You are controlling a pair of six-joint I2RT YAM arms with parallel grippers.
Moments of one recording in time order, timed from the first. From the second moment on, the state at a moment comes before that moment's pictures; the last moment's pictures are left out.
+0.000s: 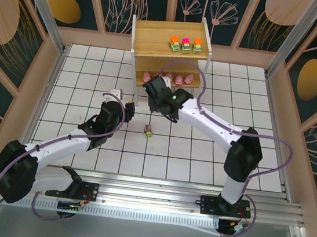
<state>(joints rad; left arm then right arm) -0.63 1.21 0.58 0.15 -0.47 -0.45 0.91 1.80 1.70 -0.84 0.38 0.58</state>
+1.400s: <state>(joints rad) -0.63 1.25 0.60 0.15 -0.42 -0.45 0.76 2.08 2.56 -0.92 0.41 0.31</state>
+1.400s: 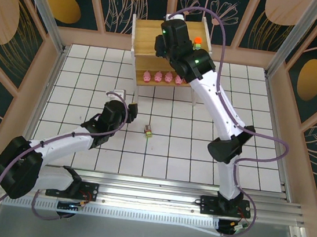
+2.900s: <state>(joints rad) -0.63 1.25 0.61 0.15 -0.43 -0.44 0.84 2.03 2.50 -0.80 0.50 0.20</state>
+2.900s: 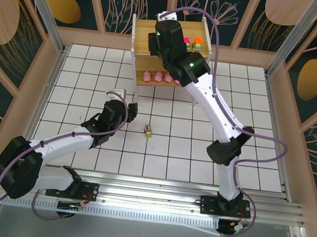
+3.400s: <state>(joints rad) -0.70 1.25 0.61 0.14 -0.46 -0.43 0.96 1.49 1.69 -0.67 0.59 0.32</state>
